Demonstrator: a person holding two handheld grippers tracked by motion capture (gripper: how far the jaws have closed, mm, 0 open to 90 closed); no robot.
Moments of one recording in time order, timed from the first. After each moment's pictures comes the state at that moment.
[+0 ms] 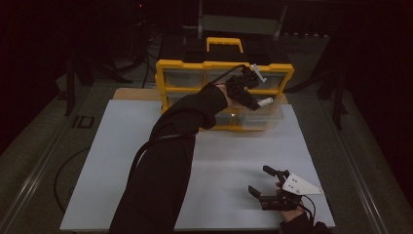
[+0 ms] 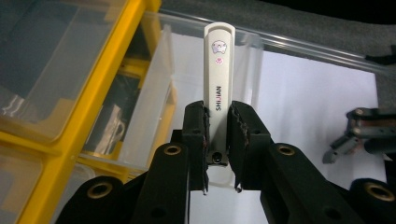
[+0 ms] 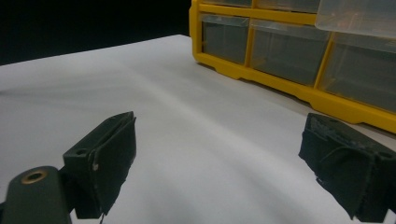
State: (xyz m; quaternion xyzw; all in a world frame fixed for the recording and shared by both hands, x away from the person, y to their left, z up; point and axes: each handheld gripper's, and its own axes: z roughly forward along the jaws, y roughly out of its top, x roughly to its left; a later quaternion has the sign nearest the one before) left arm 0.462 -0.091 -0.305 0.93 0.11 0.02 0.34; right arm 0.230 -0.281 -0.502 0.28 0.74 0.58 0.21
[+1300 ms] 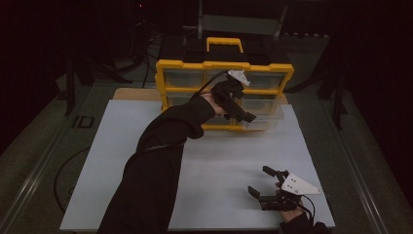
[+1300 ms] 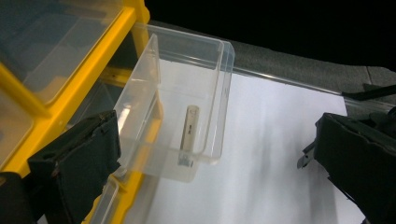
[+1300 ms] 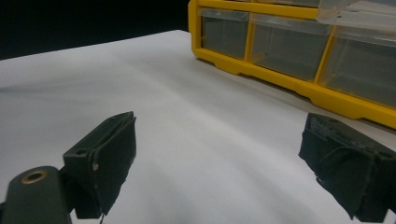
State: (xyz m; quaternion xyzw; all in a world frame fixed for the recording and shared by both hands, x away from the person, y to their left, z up) left arm 0.440 -0.045 -0.316 0.89 0.11 0.01 0.43; right arm 0.230 -0.280 -0.503 0.29 0.74 0.57 0.21
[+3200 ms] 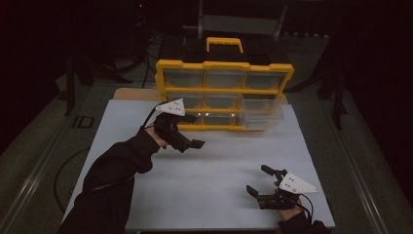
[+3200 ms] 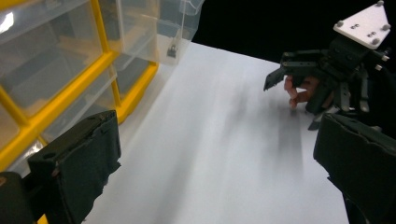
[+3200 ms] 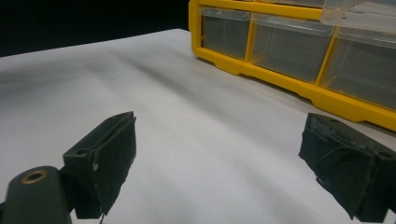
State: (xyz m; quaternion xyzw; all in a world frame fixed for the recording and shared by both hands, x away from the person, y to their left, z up) left arm 0.376 0.094 -0.374 0.85 0.14 0.01 0.50; right arm 0.233 -0.275 -0.503 0.28 0.75 0.57 0.21
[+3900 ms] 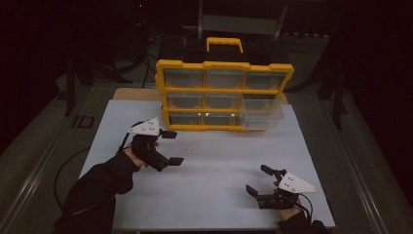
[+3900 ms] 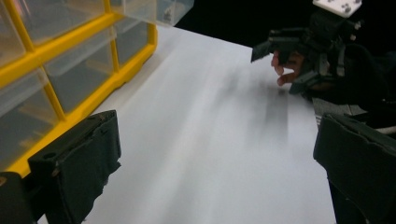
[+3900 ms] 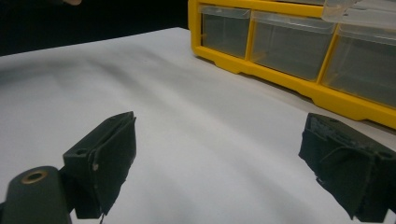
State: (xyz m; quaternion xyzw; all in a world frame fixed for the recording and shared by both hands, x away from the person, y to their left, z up) left arm 0.334 0.152 -0.413 0.84 0.16 0.01 0.53; right arm 0.234 -0.274 -0.504 0.28 0.75 0.56 0.21
